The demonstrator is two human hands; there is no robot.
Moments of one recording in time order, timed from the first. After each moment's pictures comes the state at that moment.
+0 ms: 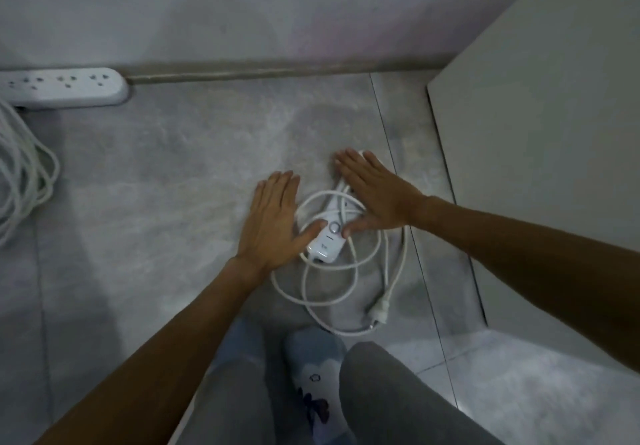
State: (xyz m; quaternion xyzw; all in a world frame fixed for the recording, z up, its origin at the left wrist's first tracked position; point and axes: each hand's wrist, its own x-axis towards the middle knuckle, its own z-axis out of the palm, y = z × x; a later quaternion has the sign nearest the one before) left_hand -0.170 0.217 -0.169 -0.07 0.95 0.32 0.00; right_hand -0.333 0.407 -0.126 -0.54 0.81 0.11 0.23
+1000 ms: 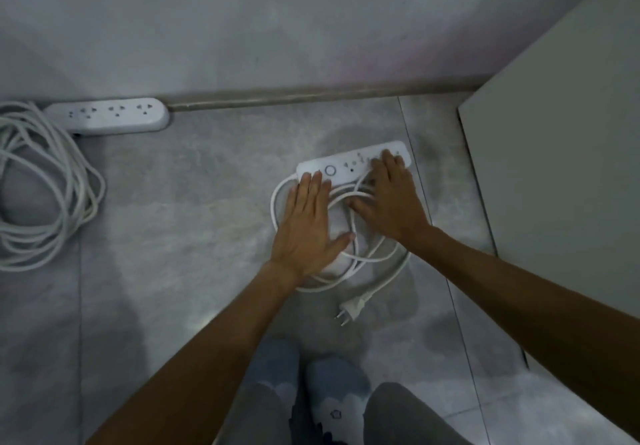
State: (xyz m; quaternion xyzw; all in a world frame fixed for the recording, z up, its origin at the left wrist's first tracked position) left_hand -0.202 0.216 -0.178 -0.05 0.96 0.26 0.02; right_hand -0.327 0.365 -0.146 -0.27 0.95 -0.09 0.15
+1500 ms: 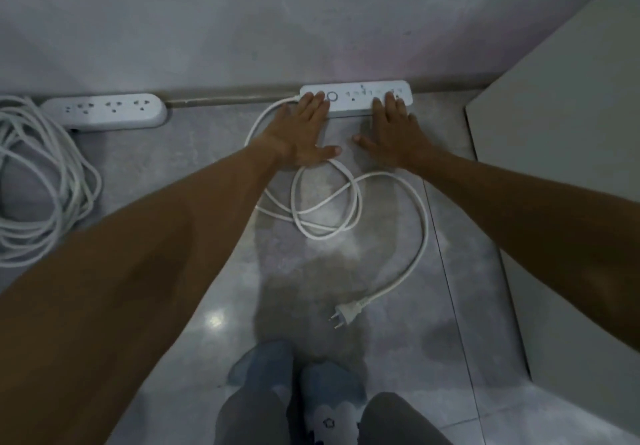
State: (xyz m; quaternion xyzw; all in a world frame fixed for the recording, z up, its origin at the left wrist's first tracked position) left_hand -0.352 0.125 -0.152 0.00 0.98 0.14 0.15; right_hand -0.442 0.322 -0.143 -0.29 0.94 0.03 0.17
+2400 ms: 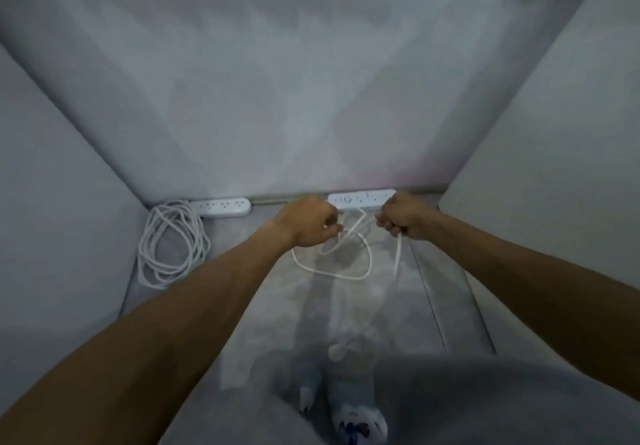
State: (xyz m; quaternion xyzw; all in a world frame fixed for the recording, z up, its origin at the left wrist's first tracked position) left_hand -0.198 0.151 0.072 0.03 0.99 0.13 0.05; right_hand -0.312 0.331 0.078 -0.01 0.84 -0.40 0.36
